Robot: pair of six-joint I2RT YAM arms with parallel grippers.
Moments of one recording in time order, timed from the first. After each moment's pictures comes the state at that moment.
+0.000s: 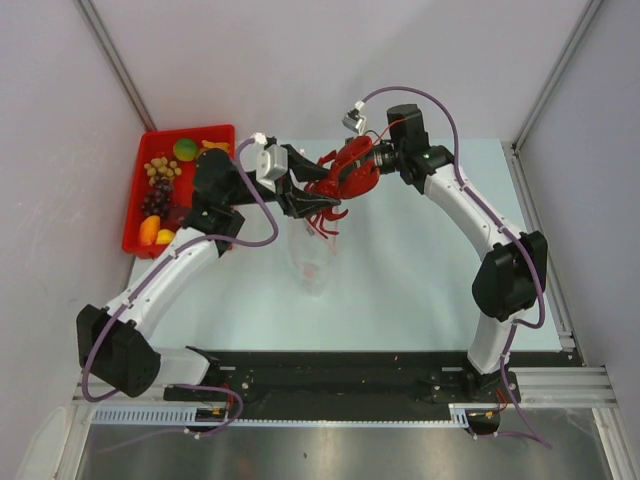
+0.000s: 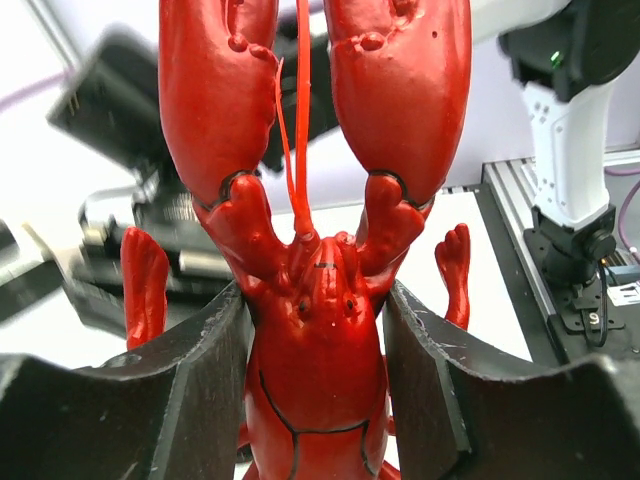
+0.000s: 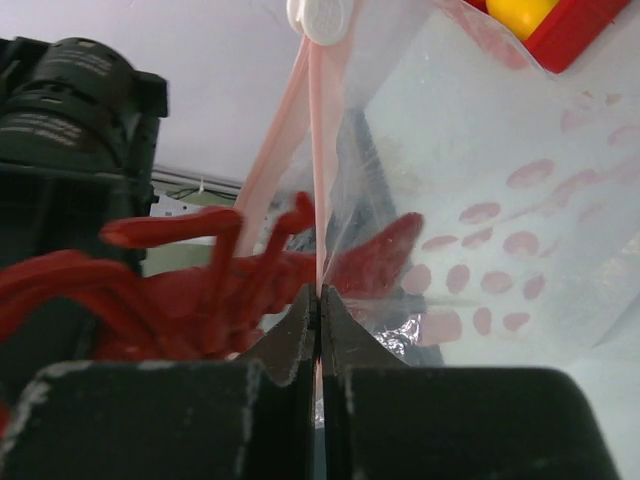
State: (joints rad) left arm -0.45 1.32 1.19 0.41 1.08 -0.02; right arm 0.44 1.83 1.77 -0.39 -1.13 0.61
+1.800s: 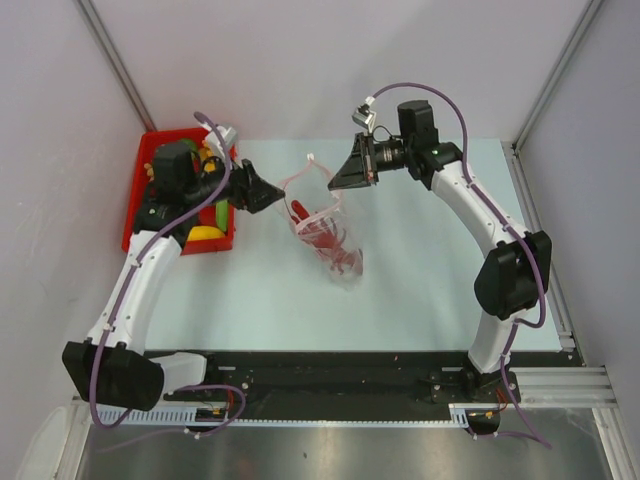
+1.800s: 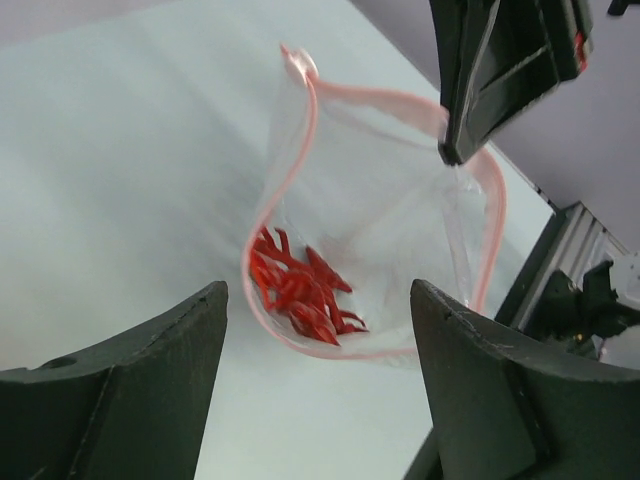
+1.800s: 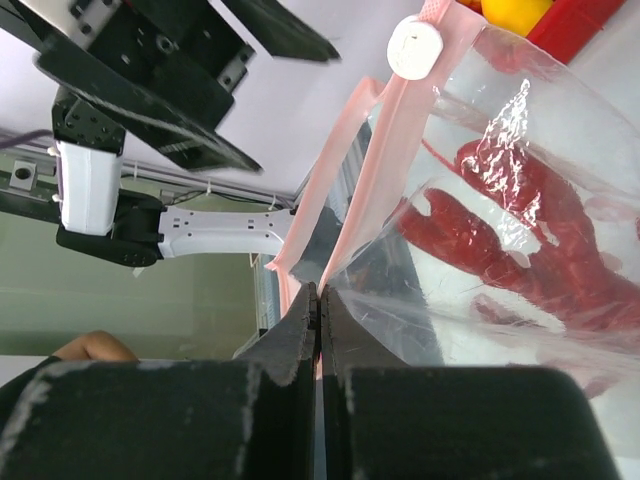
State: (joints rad) left arm -0.12 1.23 1.27 -0.34 0.79 -0.16; right arm 0.39 1.83 1.78 -0.41 -1.17 0.61
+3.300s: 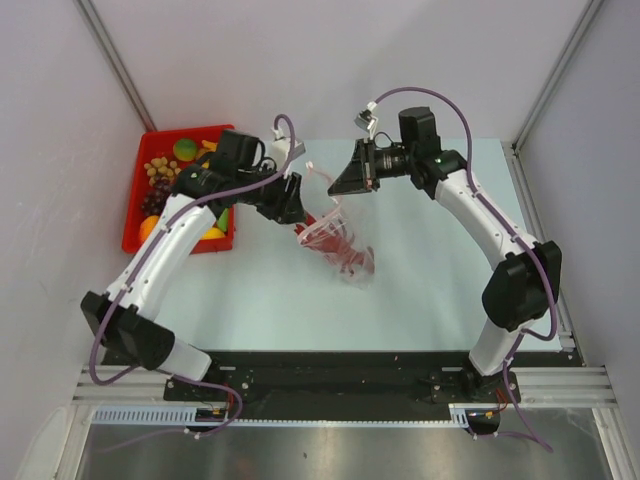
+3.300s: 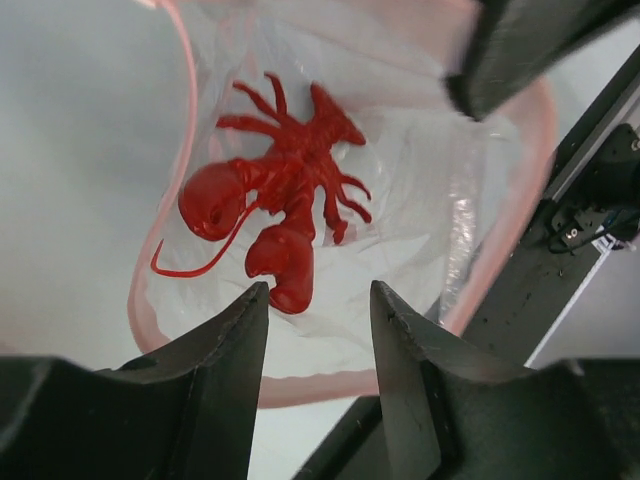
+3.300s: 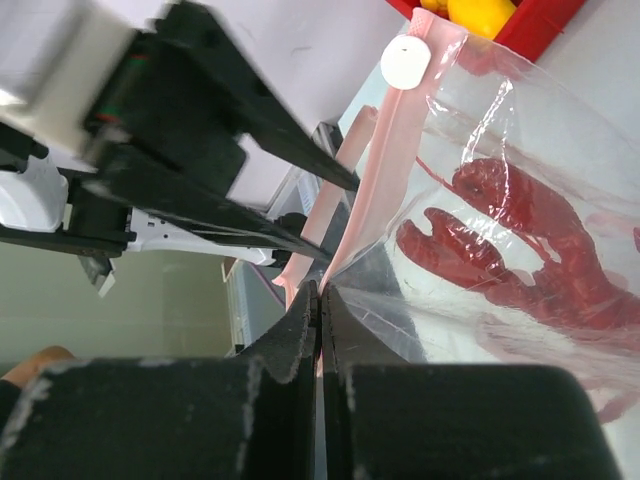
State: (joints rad) left arm -0.43 1.46 1.62 -0.93 0.49 0.05; right arm 0.41 1.75 1.69 -0.39 -1.07 0.59
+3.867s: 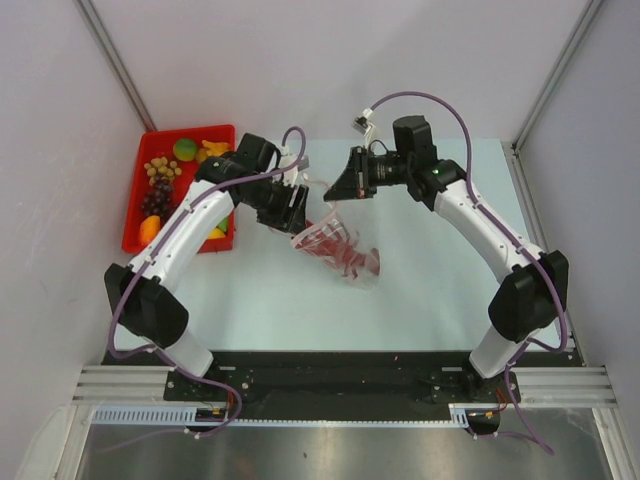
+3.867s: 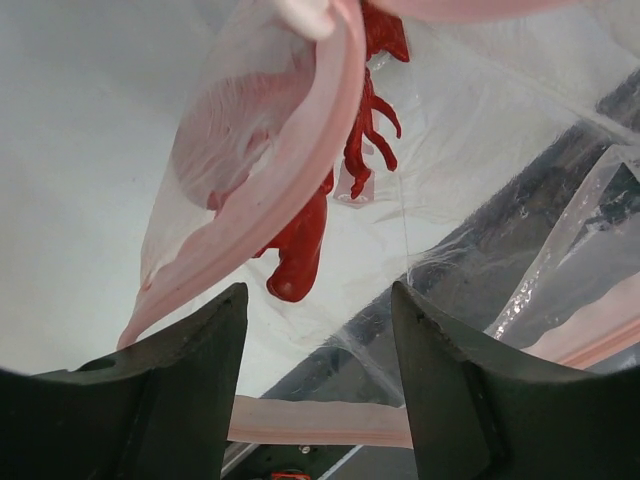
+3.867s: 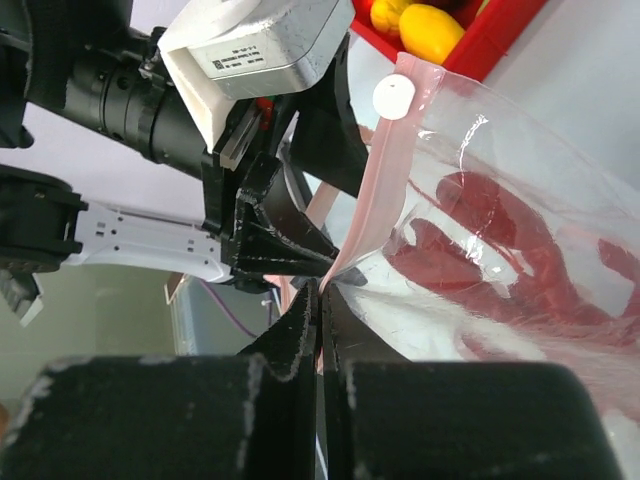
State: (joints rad) left arm -0.43 1.61 1.65 -1.10 0.42 -0.05; right arm 0.47 1.67 1.61 -0.37 -0.90 0.52
